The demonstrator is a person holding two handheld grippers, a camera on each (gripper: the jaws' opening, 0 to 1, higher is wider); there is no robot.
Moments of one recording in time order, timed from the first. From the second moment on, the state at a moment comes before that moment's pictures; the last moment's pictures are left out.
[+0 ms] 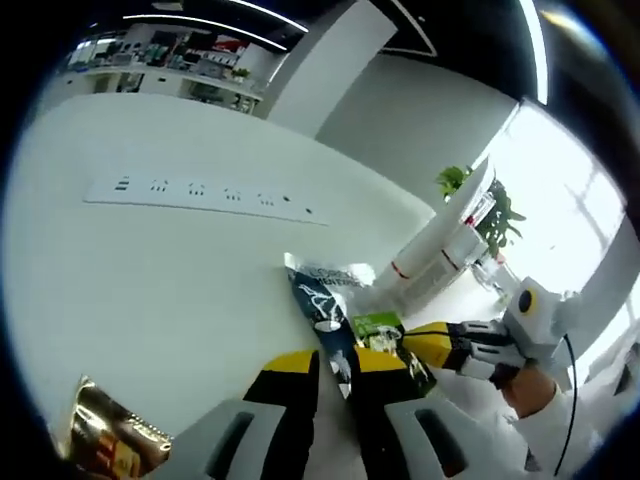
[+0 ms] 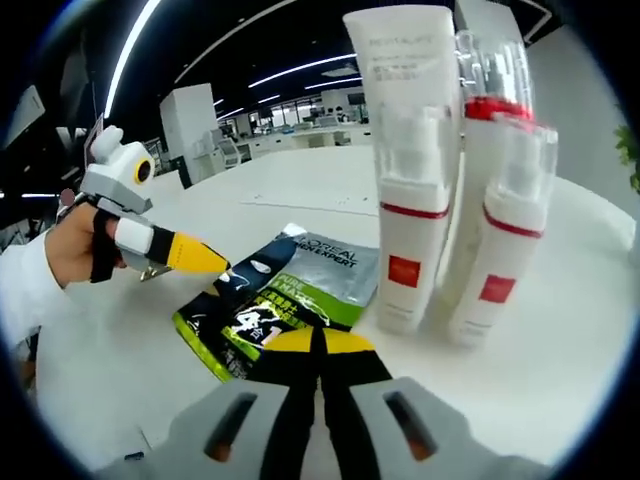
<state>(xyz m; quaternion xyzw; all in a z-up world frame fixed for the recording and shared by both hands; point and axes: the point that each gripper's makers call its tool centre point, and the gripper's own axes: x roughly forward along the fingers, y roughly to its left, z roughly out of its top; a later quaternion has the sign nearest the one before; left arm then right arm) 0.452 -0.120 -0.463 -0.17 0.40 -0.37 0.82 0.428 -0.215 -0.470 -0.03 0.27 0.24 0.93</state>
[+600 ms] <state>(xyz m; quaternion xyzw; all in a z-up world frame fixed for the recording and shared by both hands) 0.440 -0.120 -0.458 -0.16 0.39 -0.39 0.82 0.426 -0.206 -0.469 -0.05 0.26 0.25 0.93</state>
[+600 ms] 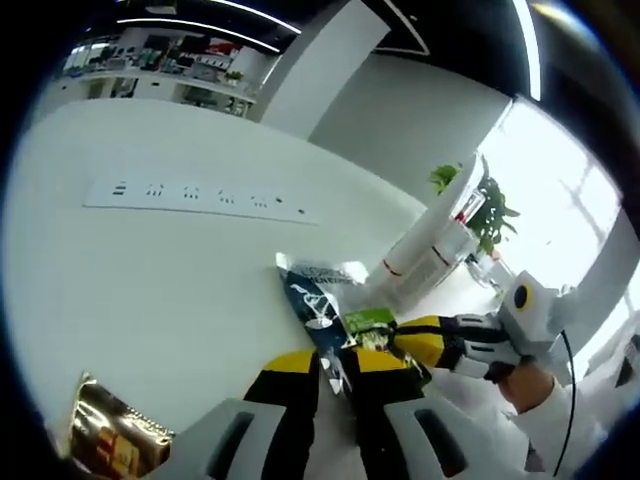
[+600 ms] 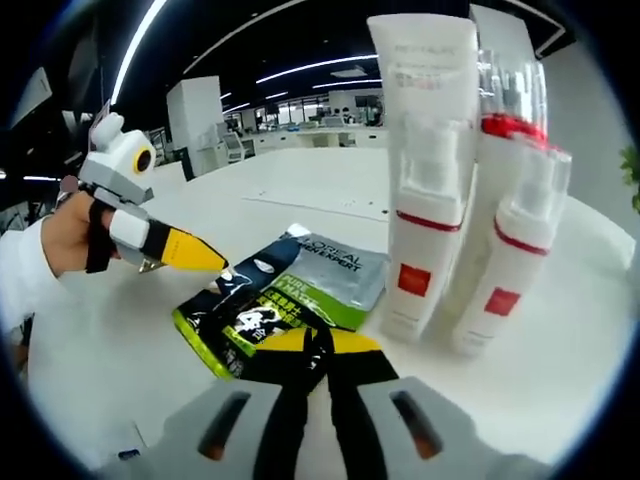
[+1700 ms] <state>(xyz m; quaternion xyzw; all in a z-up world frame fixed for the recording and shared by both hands) 0.419 -0.124 -0.439 -0.13 0.32 -0.46 0.82 0.398 -0.173 -0.448 -0.05 0.21 0.31 0.93</state>
